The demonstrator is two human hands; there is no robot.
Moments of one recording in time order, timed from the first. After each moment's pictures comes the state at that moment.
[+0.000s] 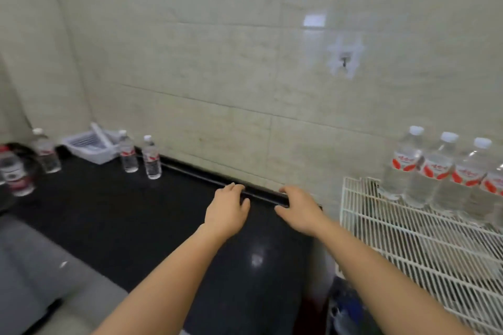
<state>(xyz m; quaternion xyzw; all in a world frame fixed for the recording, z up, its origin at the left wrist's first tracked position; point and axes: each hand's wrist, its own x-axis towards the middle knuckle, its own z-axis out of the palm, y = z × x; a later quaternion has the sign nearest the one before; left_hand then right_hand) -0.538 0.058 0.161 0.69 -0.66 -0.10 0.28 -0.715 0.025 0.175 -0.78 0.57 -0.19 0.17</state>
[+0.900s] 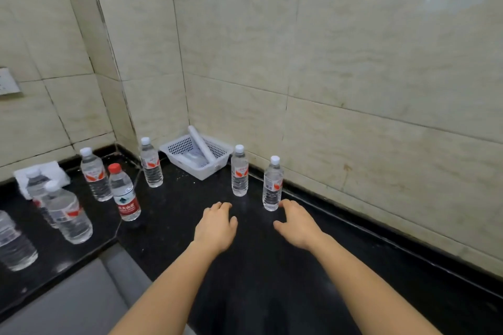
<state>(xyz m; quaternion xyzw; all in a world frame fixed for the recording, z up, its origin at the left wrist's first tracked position) -0.008 -0.113 0.082 0.81 -0.54 -0.13 0.18 -0.189 -0.190 0.093 -0.82 0.51 -0.10 0.24</state>
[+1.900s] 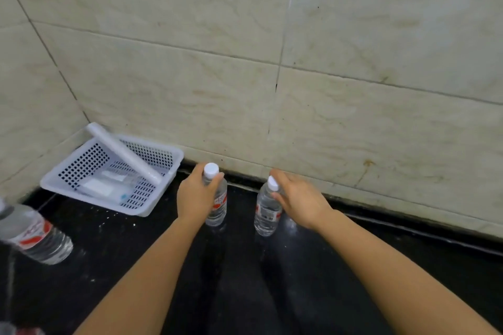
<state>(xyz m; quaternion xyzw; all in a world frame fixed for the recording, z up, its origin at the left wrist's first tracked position) 0.131 -0.418 0.032 0.70 -0.55 -0.24 0.38 -0.098 -0.413 0.048 -0.83 0.54 -0.11 0.08</state>
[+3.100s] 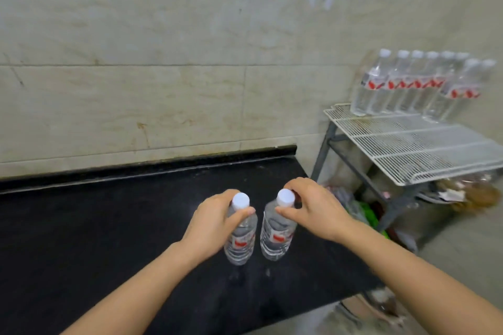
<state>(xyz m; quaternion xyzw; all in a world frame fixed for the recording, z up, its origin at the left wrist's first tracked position) -0.278 -0.049 0.095 0.34 -0.84 -0.32 0.27 -0.483 0.053 0.133 -0.65 0.72 -0.23 0.07</state>
